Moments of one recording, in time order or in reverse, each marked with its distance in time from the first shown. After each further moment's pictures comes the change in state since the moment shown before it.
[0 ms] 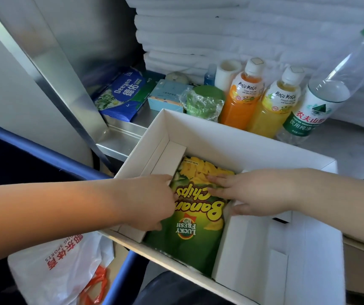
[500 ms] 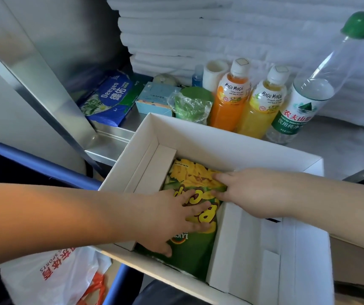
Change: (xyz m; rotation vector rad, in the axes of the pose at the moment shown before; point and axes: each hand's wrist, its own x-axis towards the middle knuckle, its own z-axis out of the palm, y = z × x) left_hand 0.027 0.018 -0.007 -0.074 0.021 0.153; right_hand -0.004 0.003 0.007 -0.225 0.025 0.078
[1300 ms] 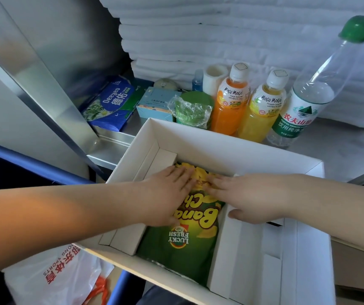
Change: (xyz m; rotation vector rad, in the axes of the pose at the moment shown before) left_hand 0.003 -0.025 -0.007 0.028 0.094 -0.338; right_hand -0.003 -0.003 -0.008 0.217 0.025 -0.008
